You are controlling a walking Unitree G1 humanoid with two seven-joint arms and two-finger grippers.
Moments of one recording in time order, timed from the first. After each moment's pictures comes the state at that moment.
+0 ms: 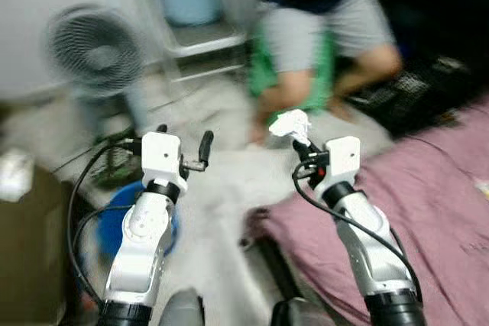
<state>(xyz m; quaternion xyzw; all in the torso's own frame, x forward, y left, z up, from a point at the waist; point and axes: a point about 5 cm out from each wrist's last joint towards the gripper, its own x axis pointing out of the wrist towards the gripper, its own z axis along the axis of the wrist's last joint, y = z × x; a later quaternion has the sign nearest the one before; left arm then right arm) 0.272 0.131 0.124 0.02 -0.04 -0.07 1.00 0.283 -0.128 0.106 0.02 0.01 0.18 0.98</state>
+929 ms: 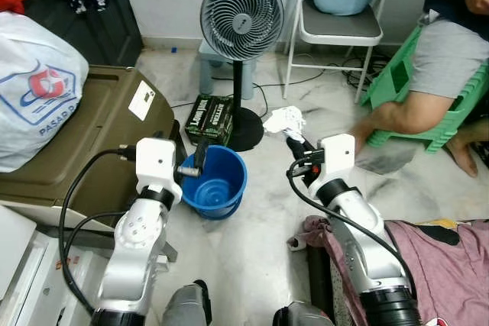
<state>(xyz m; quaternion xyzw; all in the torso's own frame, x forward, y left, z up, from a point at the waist) 0.262 0.138 0.120 0.02 -0.03 -0.09 1.00 0.286 -0.128 0.110 0.02 0.00 0.18 0.98</state>
